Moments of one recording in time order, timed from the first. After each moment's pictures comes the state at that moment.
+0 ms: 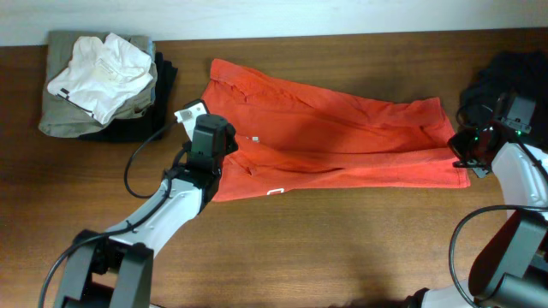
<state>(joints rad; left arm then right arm) -0.34 1.63 0.86 0.11 -0.32 -0.61 -0.43 1.69 1.15 -0.60 -0.03 0.55</state>
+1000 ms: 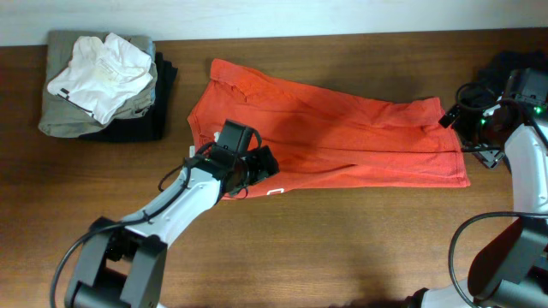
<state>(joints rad) -0.44 1.71 0.99 -0.35 0.19 -0.83 -0.41 1.69 1.38 -0.86 -0.16 0.41</state>
